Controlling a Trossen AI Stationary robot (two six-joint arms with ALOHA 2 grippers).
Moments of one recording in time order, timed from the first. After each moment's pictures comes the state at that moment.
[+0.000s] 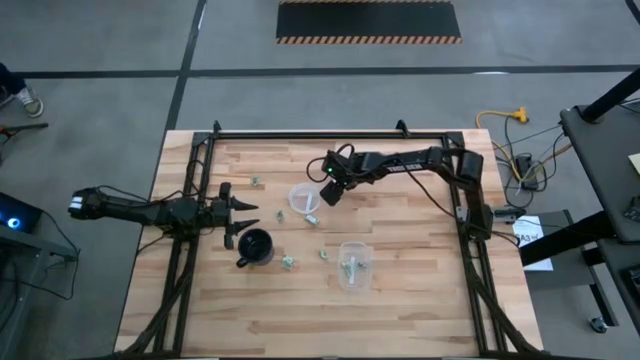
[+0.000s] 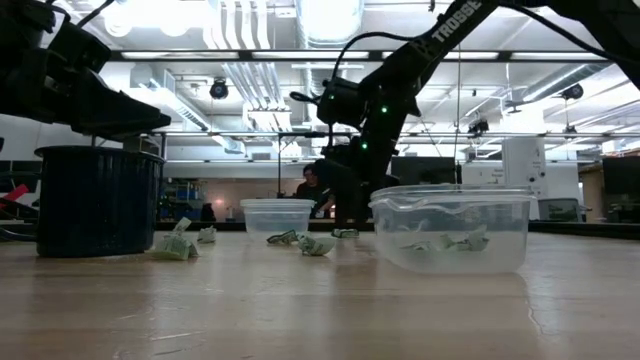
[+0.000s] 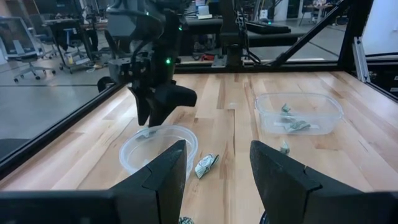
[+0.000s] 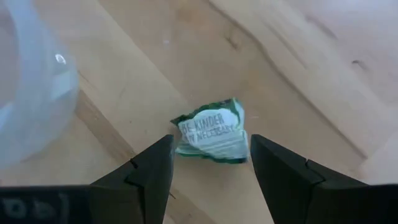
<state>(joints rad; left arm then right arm) -0.14 0.24 0.01 0.07 -0.28 0.01 -0.32 2.04 1.35 -0.46 0.14 0.43</state>
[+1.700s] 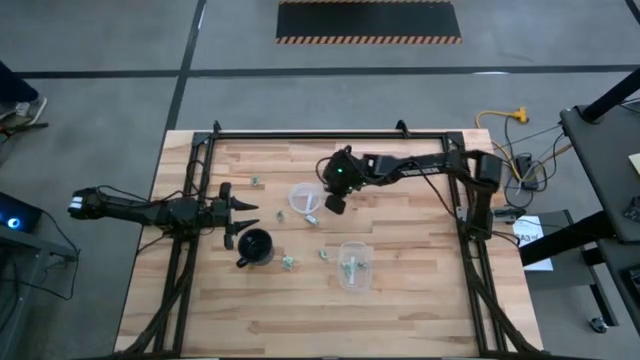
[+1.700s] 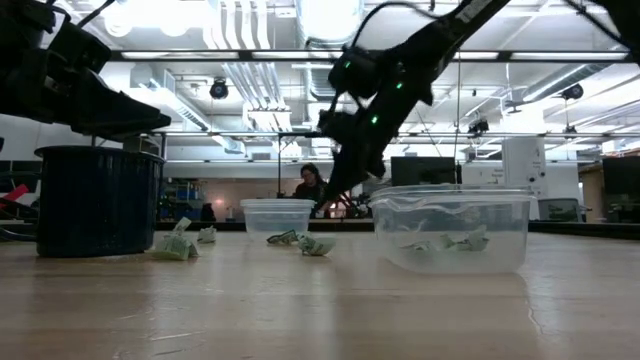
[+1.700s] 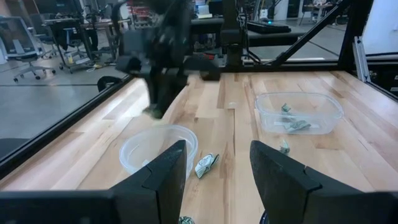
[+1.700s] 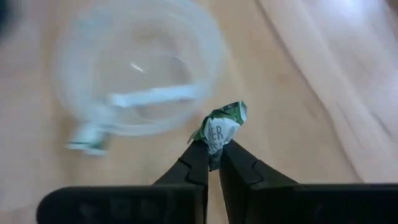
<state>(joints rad) -0.14 0.24 0.01 0.07 -0.28 0.01 -0.28 1.90 1.22 -0.24 -0.04 0.10</state>
